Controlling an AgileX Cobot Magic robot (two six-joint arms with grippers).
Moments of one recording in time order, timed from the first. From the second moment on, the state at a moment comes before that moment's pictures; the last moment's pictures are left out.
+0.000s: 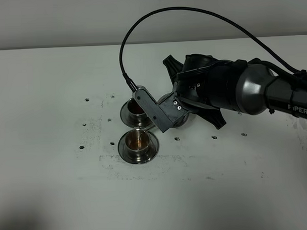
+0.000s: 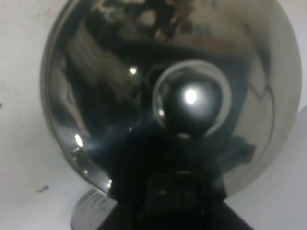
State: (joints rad) left arm 0.04 0.00 -0.51 -0.01 1.04 0.09; right arm 0.73 1.96 -1.37 -0.71 0.74 -0.99
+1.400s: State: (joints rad) left arm 0.04 0.00 -0.51 -0.01 1.04 0.09; right arm 0.76 1.96 -1.37 -0.84 0.74 -0.99
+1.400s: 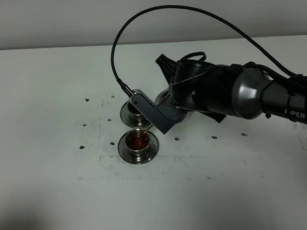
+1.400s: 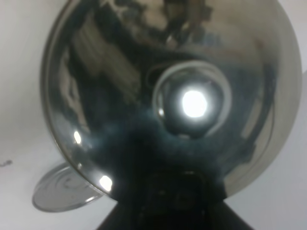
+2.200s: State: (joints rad) left arm 0.04 0.00 -0.51 -0.01 1.04 0.09; right arm 0.77 1.95 -1.37 -0.91 0.74 -0.99
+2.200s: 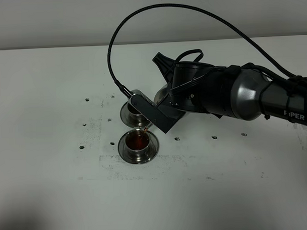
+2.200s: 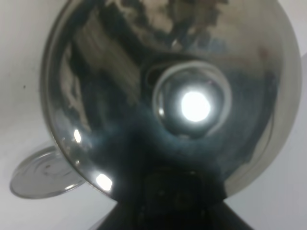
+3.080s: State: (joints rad) left arm 0.04 0.00 -0.51 -0.01 1.04 0.09; right arm 0.79 1.95 -1.37 -0.95 0.74 -0.97
